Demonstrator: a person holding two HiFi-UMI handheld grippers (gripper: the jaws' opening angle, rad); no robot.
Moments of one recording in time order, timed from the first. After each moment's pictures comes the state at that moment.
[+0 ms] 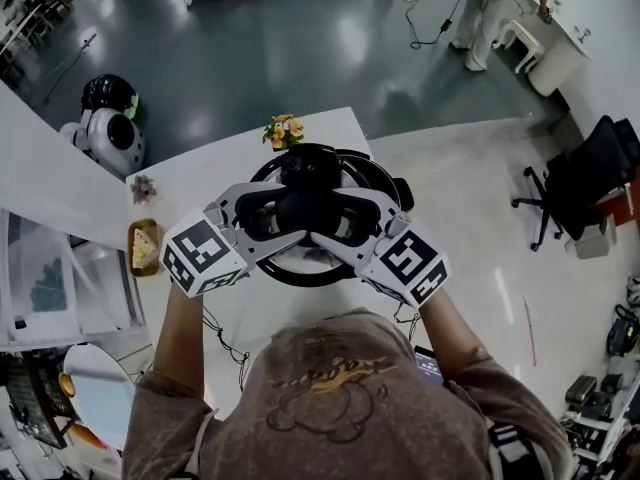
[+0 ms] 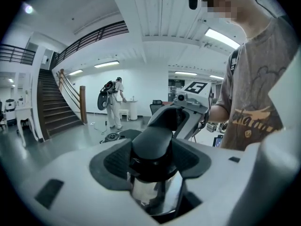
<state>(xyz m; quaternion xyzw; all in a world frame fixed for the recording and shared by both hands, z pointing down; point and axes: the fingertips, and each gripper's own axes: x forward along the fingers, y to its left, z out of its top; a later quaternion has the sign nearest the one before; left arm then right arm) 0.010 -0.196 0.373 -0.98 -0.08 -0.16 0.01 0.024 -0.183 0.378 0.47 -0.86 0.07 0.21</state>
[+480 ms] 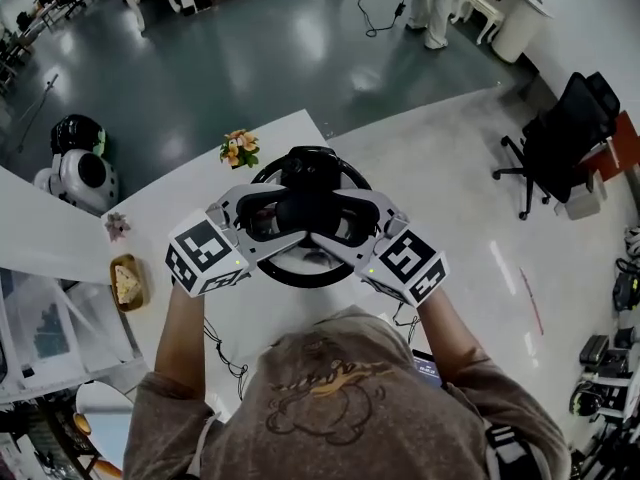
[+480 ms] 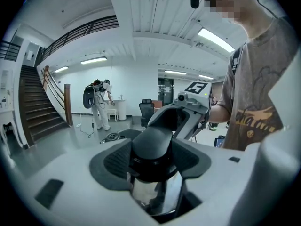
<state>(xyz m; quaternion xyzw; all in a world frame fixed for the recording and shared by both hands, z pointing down) 0.091 -0.171 0.375 -0.97 -0.16 -0.17 0.02 0.102 -0.157 0.379 0.54 -0.82 0.09 0.19</state>
